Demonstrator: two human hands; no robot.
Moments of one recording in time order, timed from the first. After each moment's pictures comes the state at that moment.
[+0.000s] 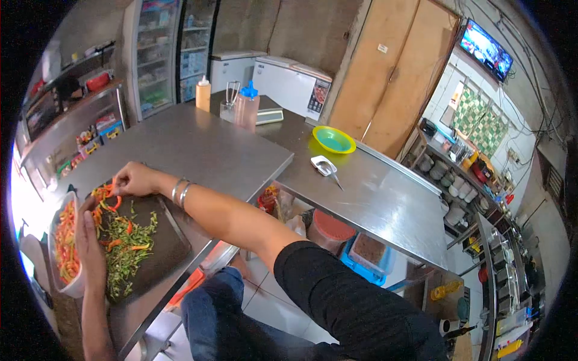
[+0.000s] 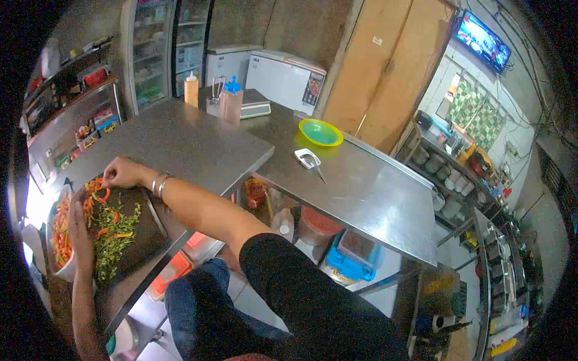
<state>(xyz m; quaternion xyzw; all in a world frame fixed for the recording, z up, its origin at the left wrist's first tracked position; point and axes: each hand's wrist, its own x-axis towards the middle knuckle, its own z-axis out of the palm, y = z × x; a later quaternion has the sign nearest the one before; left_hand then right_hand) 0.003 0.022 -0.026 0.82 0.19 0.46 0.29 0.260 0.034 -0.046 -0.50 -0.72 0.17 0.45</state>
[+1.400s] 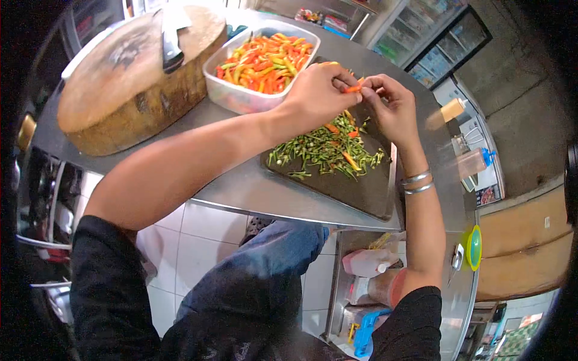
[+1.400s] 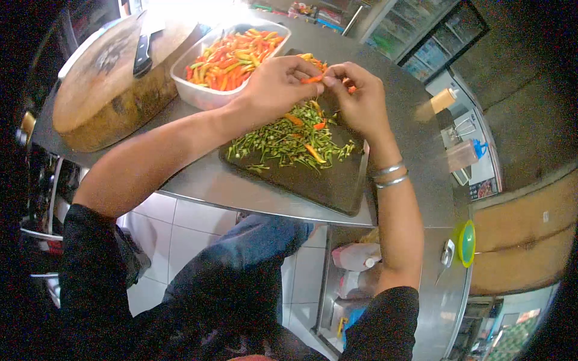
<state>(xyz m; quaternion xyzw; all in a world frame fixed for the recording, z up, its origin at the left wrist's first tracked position) 0.015 0.033 -0.034 0.71 0.28 0.49 0.41 0.207 -0.001 -0.004 -0.48 -0.77 0.04 0.41</state>
